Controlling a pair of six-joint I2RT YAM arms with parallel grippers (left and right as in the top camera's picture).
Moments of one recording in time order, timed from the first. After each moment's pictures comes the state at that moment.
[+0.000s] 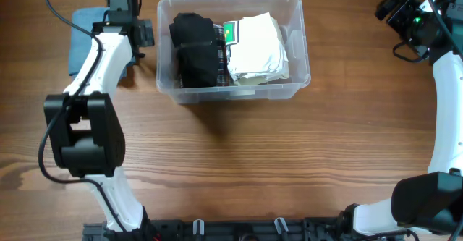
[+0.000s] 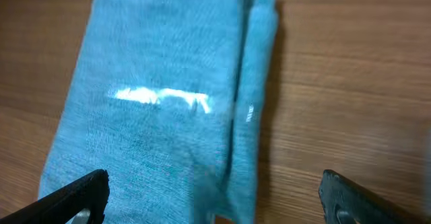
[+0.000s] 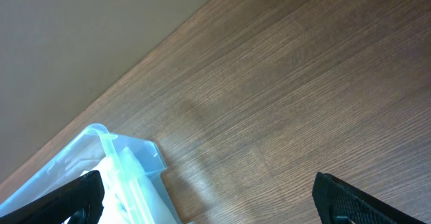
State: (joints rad) left arm -0.01 2.05 1.57 -0.50 -0.38 -0.06; right arm -0.23 1.65 1.67 -0.85 -0.11 0.47
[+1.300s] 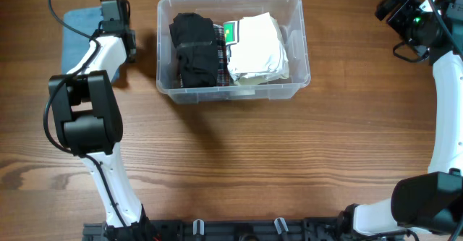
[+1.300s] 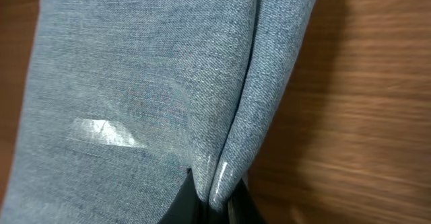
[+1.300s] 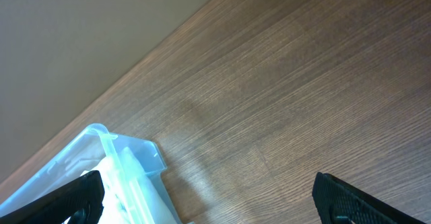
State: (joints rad) left arm 0.08 2.25 1.59 -0.31 -0.45 0.11; right arm -0.23 1.65 1.67 -0.85 -0.11 0.47
